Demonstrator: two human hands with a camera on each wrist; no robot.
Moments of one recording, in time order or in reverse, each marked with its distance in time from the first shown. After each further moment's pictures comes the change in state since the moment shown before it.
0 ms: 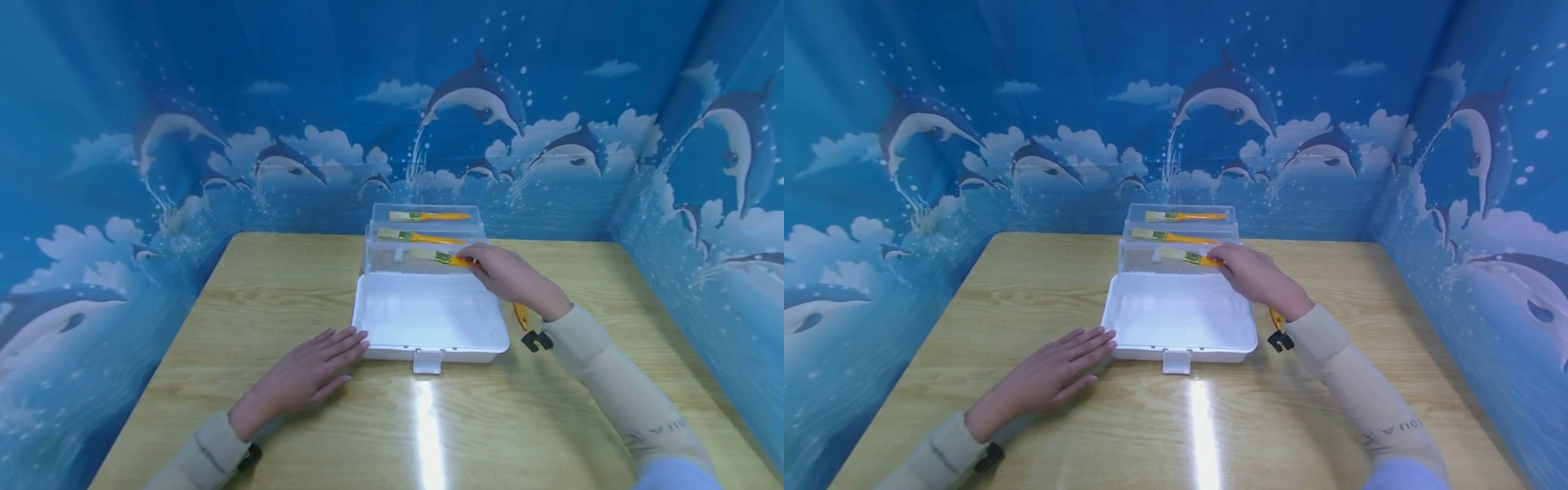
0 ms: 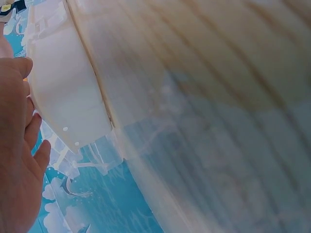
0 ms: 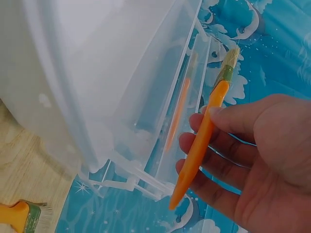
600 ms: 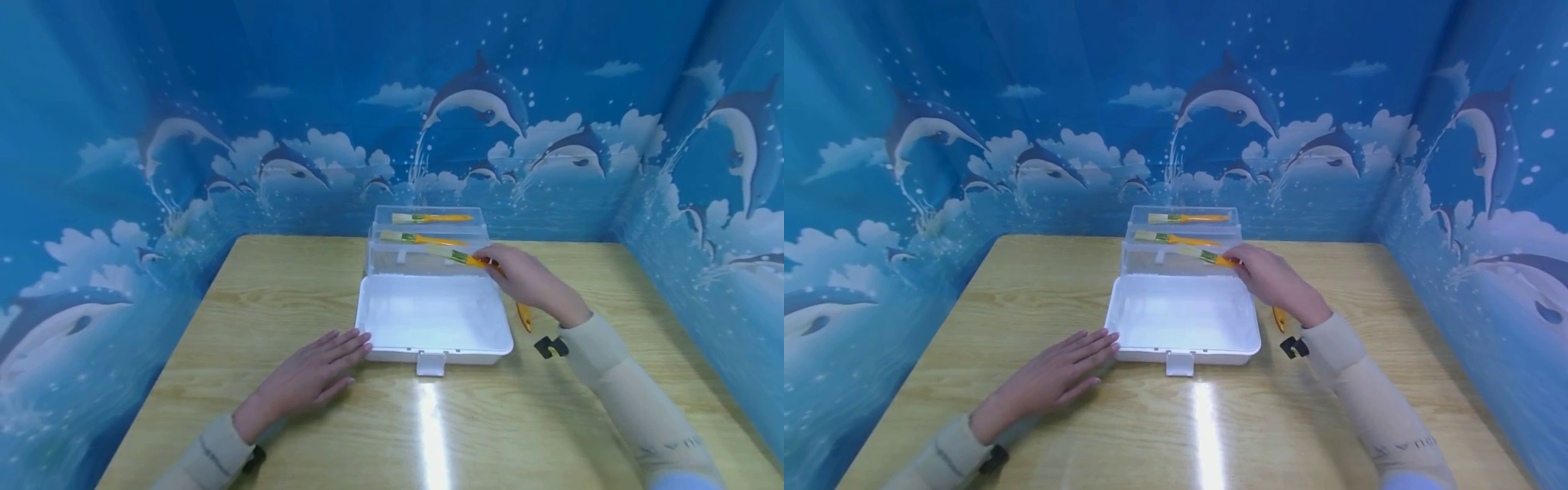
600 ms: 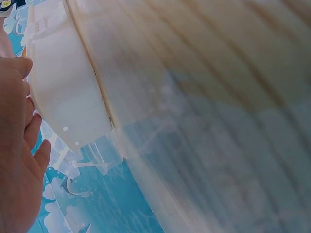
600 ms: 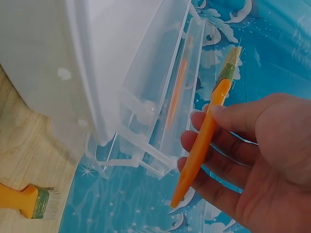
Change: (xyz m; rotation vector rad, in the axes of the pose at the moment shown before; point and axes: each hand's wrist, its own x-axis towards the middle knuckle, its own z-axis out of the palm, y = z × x) left_hand -0.001 0.001 0.001 0.011 0.000 -0.005; right_hand -0.017 0.016 -0.003 0.049 0.046 0.037
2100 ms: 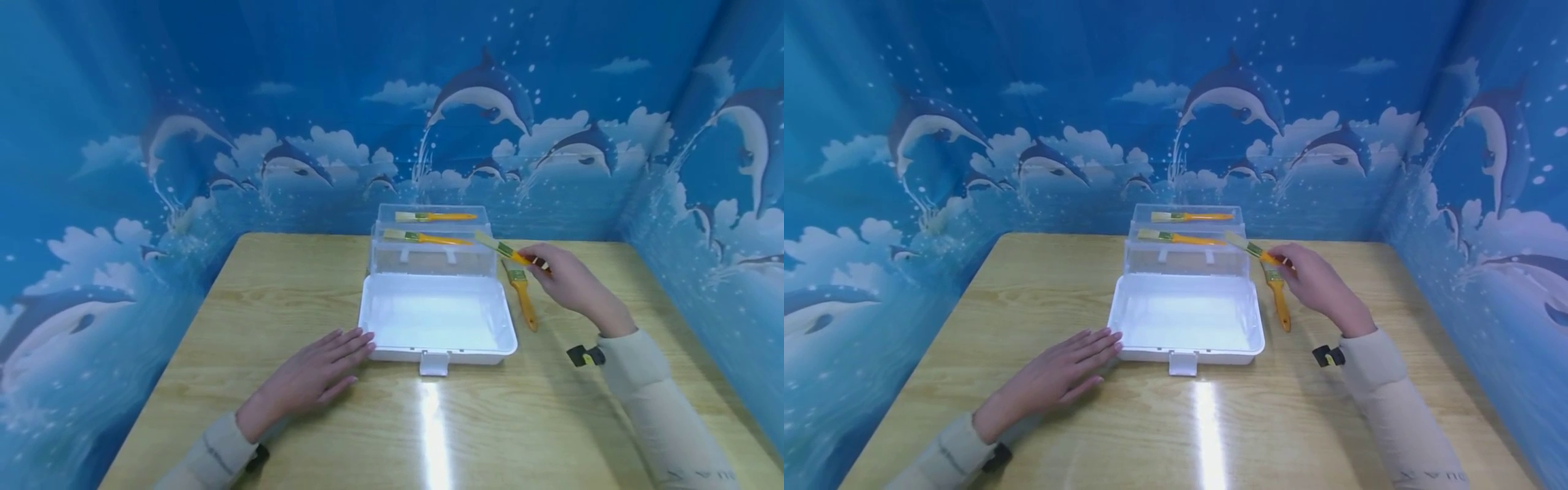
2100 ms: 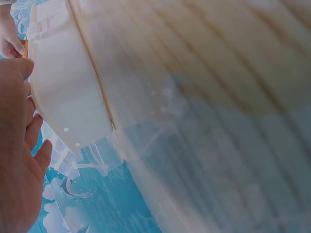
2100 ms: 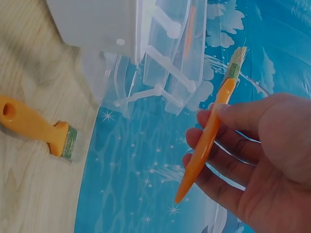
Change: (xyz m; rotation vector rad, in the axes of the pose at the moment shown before) left_hand 0.001 -0.001 -0.002 -0.012 -0.020 -0.006; right_hand -0.033 0.039 -0.015 0.046 0.085 0.133
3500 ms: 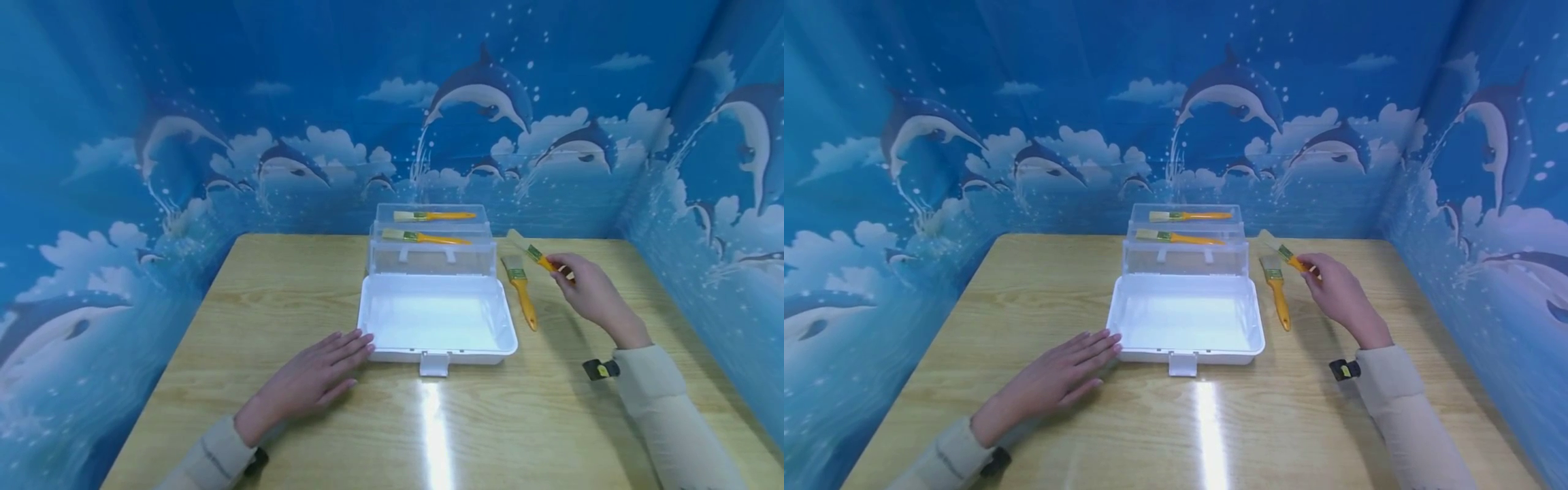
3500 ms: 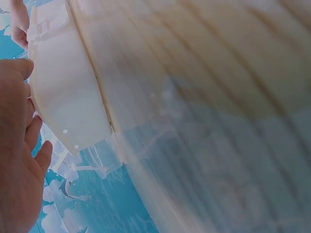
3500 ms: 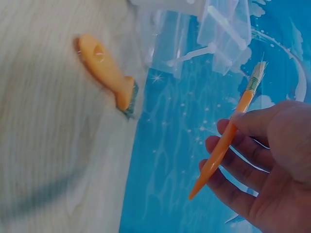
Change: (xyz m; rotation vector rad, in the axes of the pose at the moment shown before) left_hand -0.001 -0.001 0.002 0.001 0.066 0.042; right_hand -0.024 0.050 0.016 0.012 0.161 0.035
